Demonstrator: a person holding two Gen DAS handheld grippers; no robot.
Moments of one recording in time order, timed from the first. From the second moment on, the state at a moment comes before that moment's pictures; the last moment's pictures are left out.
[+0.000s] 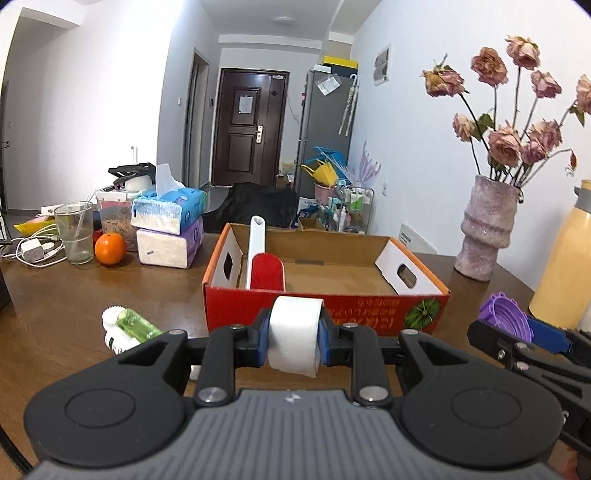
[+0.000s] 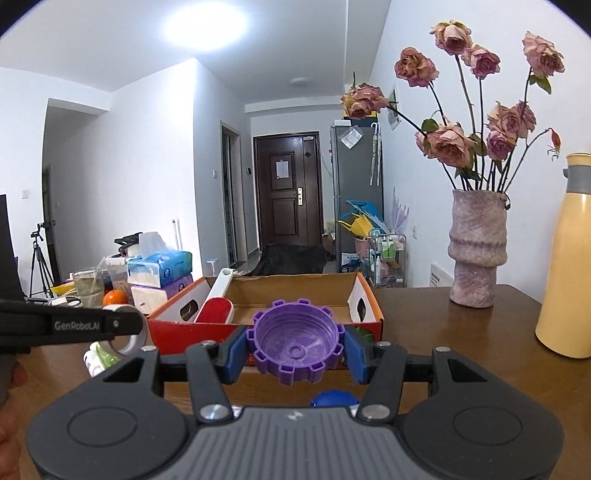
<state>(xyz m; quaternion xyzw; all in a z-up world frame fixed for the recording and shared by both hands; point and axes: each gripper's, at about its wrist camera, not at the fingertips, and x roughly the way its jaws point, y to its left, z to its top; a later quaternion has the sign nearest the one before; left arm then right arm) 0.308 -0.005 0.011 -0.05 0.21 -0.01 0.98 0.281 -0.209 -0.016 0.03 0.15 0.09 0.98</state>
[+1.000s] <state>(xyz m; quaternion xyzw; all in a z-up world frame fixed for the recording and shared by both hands) 0.395 -0.004 0.028 -0.08 0.19 0.02 0.98 0.384 -0.203 -0.006 0.02 0.18 0.11 0.98</state>
